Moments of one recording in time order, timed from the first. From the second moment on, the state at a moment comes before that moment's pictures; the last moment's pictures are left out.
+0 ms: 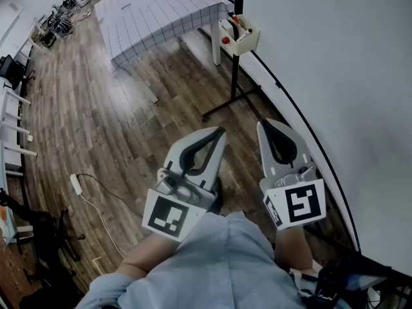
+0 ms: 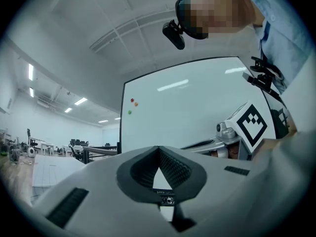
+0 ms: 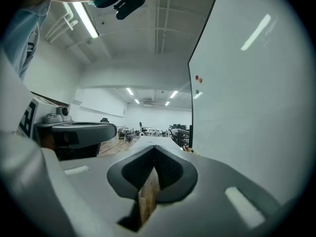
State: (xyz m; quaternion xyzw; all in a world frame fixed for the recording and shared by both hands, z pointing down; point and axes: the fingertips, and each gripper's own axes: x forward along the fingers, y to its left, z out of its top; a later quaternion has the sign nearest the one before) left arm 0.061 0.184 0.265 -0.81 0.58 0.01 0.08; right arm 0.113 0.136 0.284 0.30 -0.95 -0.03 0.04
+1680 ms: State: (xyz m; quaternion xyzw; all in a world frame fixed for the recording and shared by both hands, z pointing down) left arm -0.050 -0.109 0.233 -0.82 0.57 0.00 0.08; right arm -0.035 -0.129 0.272 0.28 -0.96 -0.03 0.07
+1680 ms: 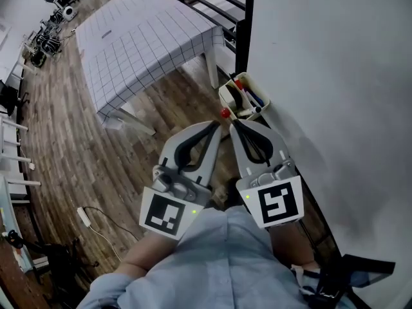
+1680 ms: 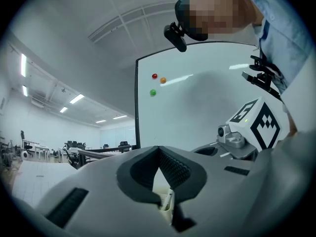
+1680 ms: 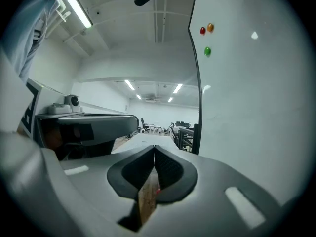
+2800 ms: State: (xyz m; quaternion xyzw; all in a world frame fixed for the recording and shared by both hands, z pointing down) left arm -0.109 -0.201 0.278 -0.88 0.48 0.06 0.00; right arm -0.081 -0.214 0.354 0.34 -0.90 -0.02 0.27
